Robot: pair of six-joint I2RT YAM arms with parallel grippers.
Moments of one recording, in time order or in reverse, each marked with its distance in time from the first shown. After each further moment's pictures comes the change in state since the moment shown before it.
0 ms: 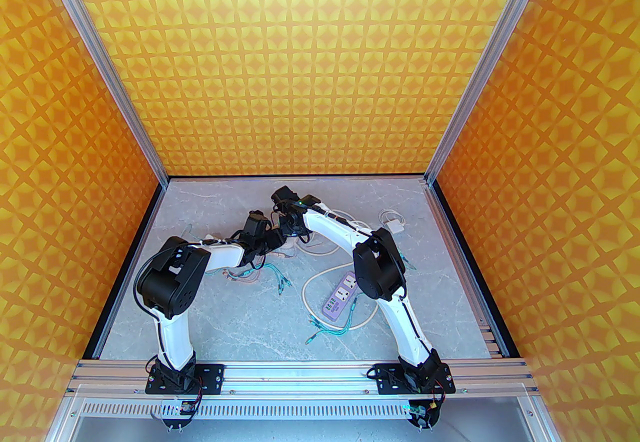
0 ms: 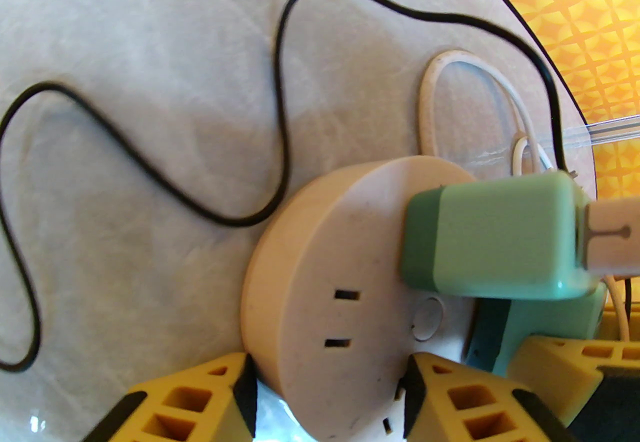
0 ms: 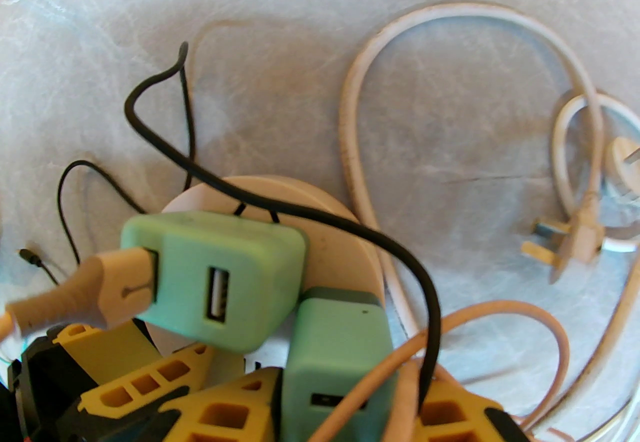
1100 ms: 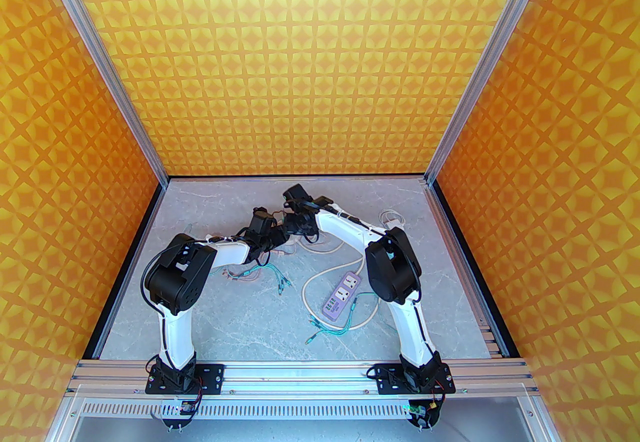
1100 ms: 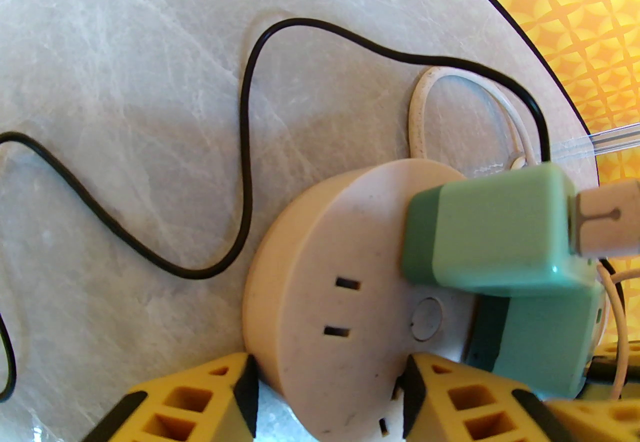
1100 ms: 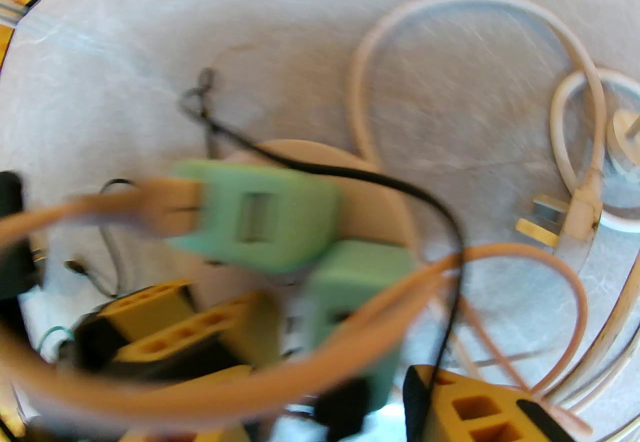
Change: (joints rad) left arm -0.021 0.044 0.060 -0.010 -0.052 -0.001; right arm -0.037 -0.112 -0.132 0.135 -0.136 0.082
